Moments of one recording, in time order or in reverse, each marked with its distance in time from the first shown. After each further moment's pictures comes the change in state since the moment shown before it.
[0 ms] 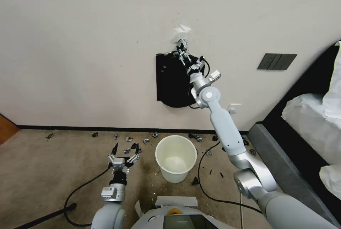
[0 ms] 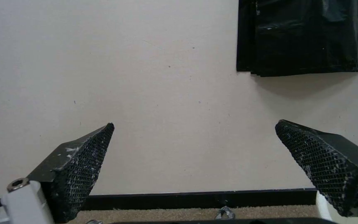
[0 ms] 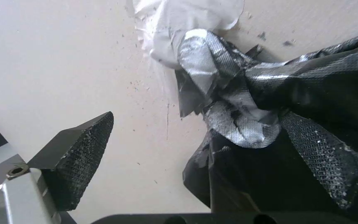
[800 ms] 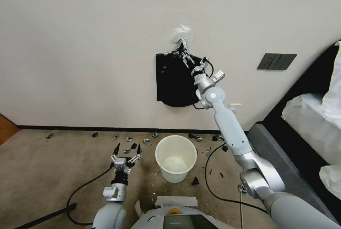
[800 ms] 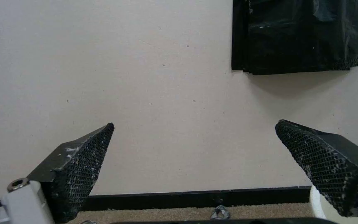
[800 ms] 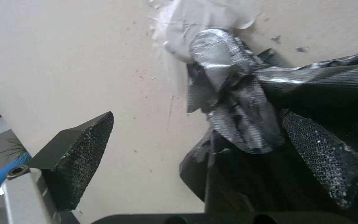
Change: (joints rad) left arm -0.012 0.018 0.014 0.013 -0.009 -0.003 0.000; right arm 0.024 -0.037 -0.036 -0.007 -0.042 -0.022 -0.035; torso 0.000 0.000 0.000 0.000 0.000
